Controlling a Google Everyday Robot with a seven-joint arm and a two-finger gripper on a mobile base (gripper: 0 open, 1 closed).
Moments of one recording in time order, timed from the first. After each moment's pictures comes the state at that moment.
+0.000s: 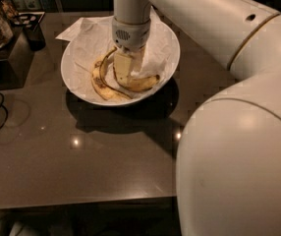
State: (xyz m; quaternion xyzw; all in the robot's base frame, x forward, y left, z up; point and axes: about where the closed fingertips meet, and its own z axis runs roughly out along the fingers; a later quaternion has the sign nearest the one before) arm 0.614 0.010 0.873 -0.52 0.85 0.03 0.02
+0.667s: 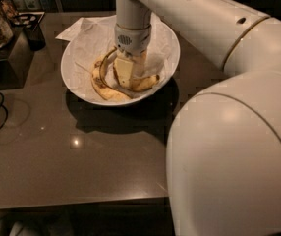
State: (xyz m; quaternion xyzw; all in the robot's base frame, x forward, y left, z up) arm 0.622 0.004 0.854 -0.51 0.86 0.03 0.00
